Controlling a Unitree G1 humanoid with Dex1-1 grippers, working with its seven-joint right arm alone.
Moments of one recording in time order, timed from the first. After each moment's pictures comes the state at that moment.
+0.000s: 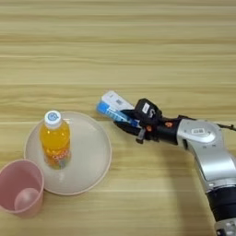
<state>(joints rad) -0.16 -0.58 0.03 0.08 0.11 0.09 1.00</state>
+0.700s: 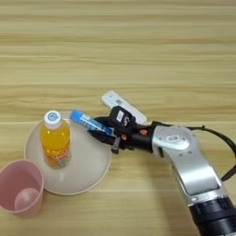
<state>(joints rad) -0.10 -0.49 0.17 -0.13 0.11 0.22 0.95</state>
